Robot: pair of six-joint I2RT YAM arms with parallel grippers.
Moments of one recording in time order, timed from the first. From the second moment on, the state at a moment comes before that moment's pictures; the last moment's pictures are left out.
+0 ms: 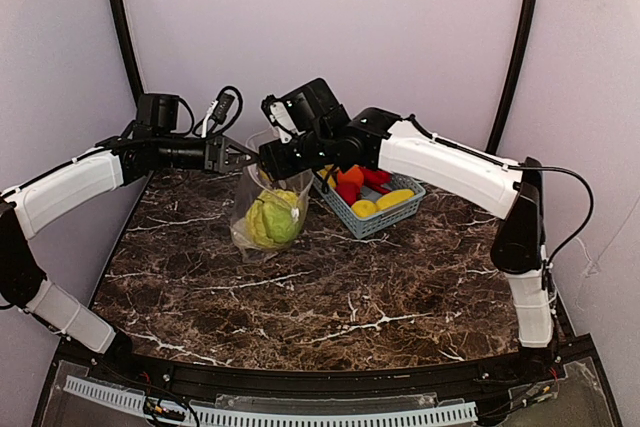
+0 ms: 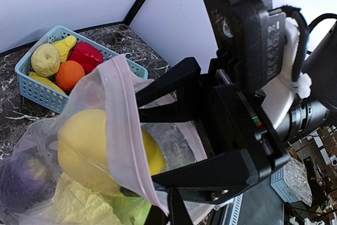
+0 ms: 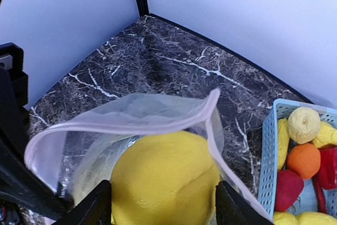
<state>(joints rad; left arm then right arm) -0.37 1.42 1.21 -0.24 0.85 -0.29 1.01 2.14 2.20 -0.63 0.16 0.20</state>
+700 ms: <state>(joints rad) -0.37 1.42 1.20 -0.24 0.85 -0.29 0.98 2.06 2.06 -0.53 0.08 0.22</state>
